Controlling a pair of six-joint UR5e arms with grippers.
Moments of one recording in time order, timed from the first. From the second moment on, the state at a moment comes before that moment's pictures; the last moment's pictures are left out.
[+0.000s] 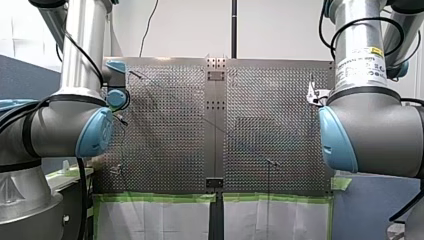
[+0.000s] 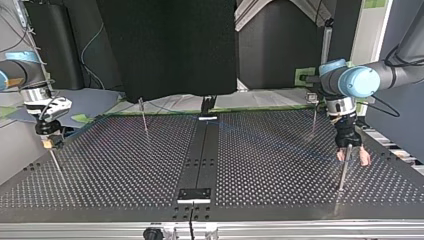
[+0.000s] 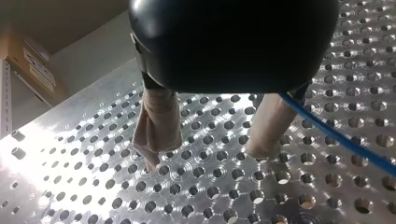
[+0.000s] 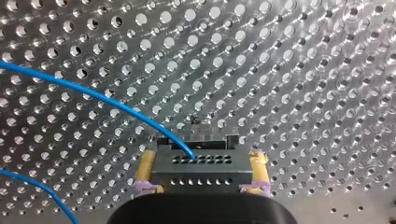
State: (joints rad) left arm 0.20 -1.78 -1.89 -2.41 -1.65 -2.62; right arm 1.49 -1.07 1.45 -0.40 1.09 1.68
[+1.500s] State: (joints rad) left arm 0.20 -1.78 -1.89 -2.41 -1.65 -2.62; right arm 1.50 -1.05 1.45 -0.43 1.11 1.70
